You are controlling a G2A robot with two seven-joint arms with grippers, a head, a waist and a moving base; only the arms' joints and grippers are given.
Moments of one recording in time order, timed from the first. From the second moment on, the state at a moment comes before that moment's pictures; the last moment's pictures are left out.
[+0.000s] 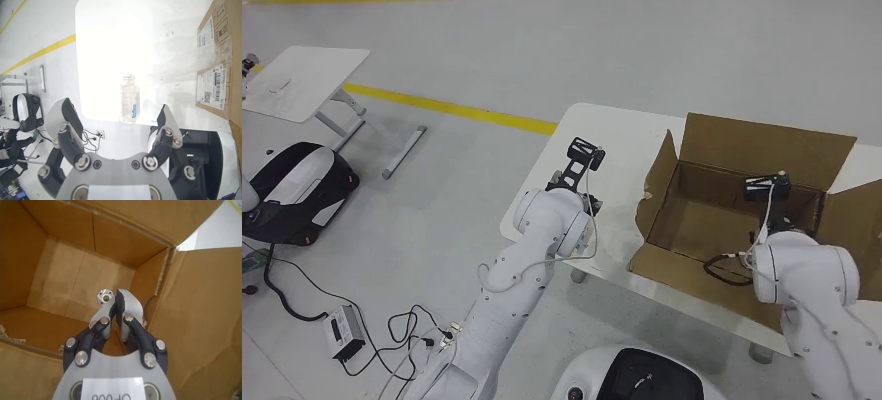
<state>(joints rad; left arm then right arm) 0.92 -1.44 -1.29 -1.77 1.62 0.00 -1.34 -0.79 -1.29 1.05 -1.69 -1.59 0.27 1.46</state>
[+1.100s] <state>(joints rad) 0.92 -1.44 -1.29 -1.77 1.62 0.01 -1.34 -0.60 -1.35 1.00 -1.26 -1.42 0.08 1.54</state>
